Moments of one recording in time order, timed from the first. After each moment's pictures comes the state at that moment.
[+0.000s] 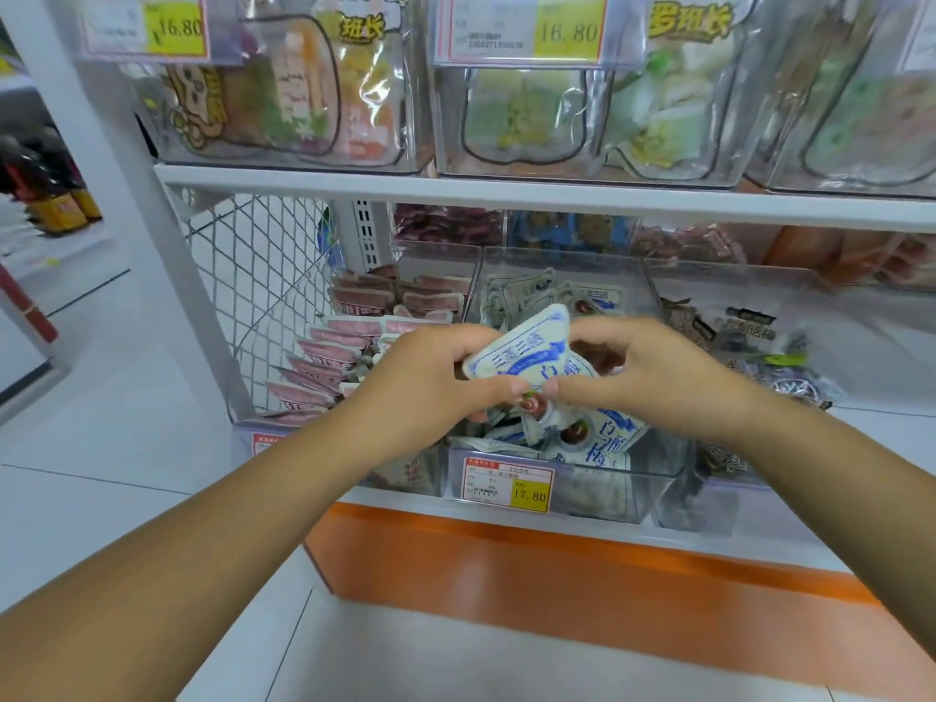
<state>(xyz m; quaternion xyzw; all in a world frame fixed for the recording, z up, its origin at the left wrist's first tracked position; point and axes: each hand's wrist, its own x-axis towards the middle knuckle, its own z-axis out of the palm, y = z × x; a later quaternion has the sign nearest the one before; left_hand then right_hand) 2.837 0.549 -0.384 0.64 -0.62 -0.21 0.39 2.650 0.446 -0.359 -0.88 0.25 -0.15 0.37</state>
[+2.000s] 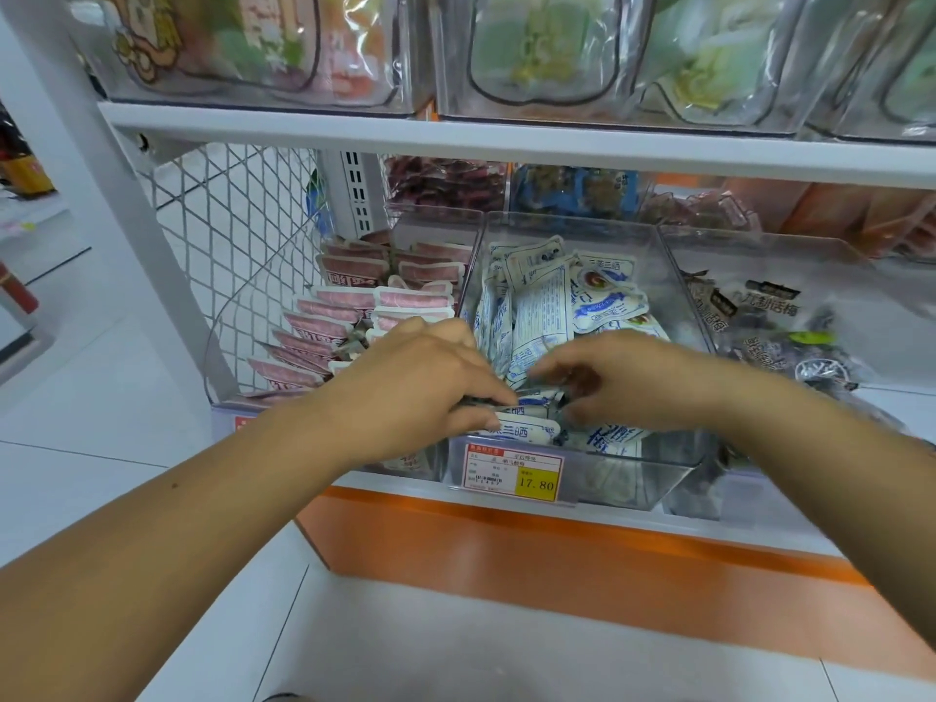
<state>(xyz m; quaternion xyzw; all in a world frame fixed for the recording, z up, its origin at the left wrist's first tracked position) 2.867 0.538 -0.414 0.59 -0.80 0.03 0.10 2.672 0.421 -0.390 -0.93 0.29 0.06 0.19</state>
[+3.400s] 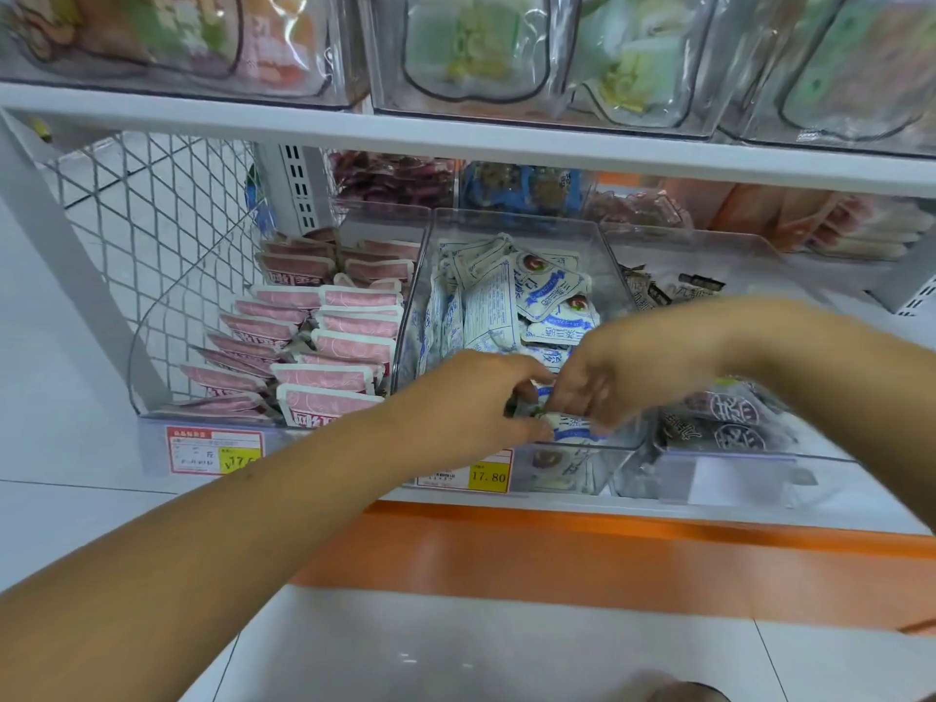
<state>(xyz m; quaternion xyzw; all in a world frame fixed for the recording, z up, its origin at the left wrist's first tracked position) 2.798 0.512 -0.416 0.63 -0.73 -0.19 0.18 2.649 0.417 -0.346 -0.90 0.28 0.29 0.14</state>
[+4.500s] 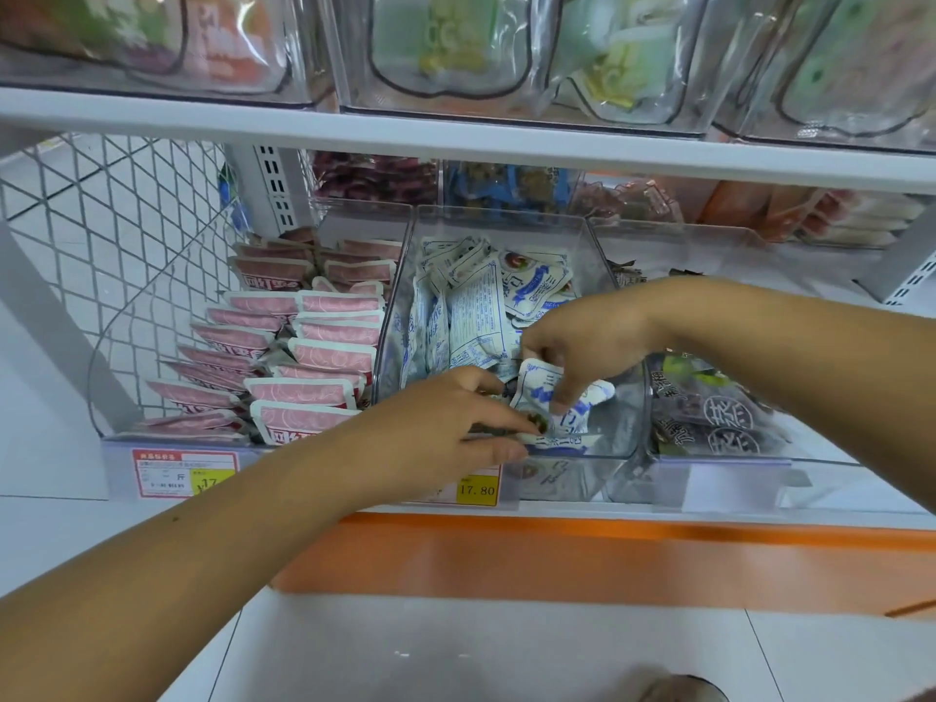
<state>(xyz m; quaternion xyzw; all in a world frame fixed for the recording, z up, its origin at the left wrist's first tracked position) 2.812 0.517 -0.422 0.60 -0.74 -0.26 0.13 2.676 0.382 -0.362 -0.90 0.31 0.28 0.09</state>
